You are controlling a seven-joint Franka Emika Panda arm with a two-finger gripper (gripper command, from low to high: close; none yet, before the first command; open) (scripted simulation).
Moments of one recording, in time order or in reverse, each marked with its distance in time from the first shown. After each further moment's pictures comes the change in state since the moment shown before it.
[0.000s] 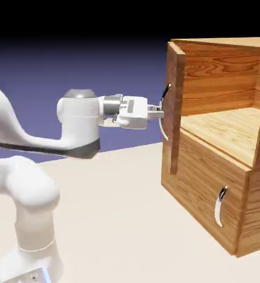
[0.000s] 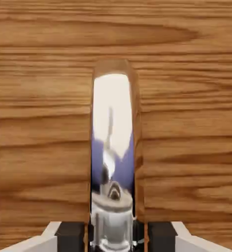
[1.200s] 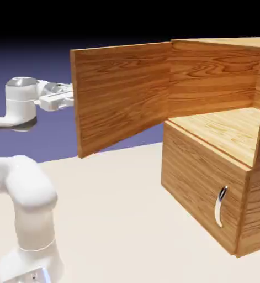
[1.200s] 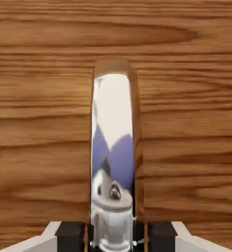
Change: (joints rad) arm -0.145 0.138 1.257 0.396 1.290 -1.030 -0.116
